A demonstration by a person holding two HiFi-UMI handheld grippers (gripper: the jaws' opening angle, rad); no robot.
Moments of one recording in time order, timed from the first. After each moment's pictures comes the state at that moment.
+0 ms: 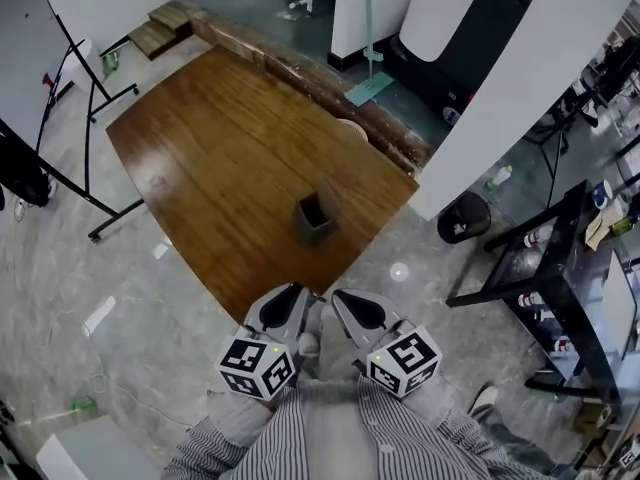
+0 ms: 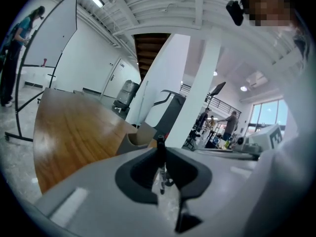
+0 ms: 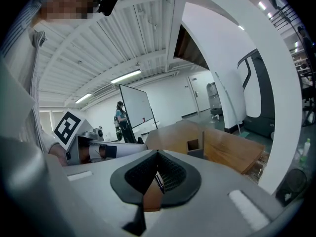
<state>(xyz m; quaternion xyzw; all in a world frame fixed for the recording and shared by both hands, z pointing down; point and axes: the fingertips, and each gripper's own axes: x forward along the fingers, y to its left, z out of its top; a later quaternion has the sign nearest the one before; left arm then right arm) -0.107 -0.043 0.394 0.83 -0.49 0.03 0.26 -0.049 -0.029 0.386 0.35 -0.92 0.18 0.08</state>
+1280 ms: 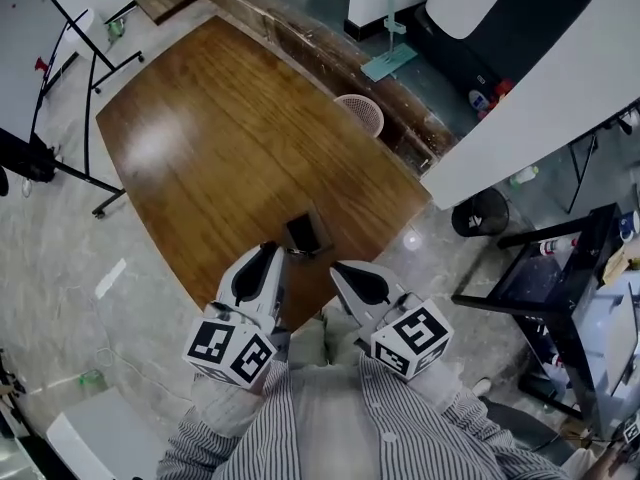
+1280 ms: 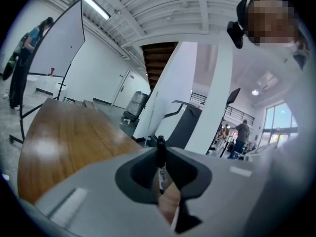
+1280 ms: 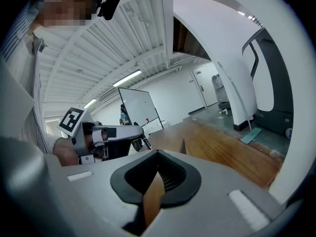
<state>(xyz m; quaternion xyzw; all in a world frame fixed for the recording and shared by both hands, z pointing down) -0.118 -0.180 0.349 0.80 -0.56 -0.01 0.23 -0.034 -0.158 0.382 0.29 -0.93 0.21 0.07</state>
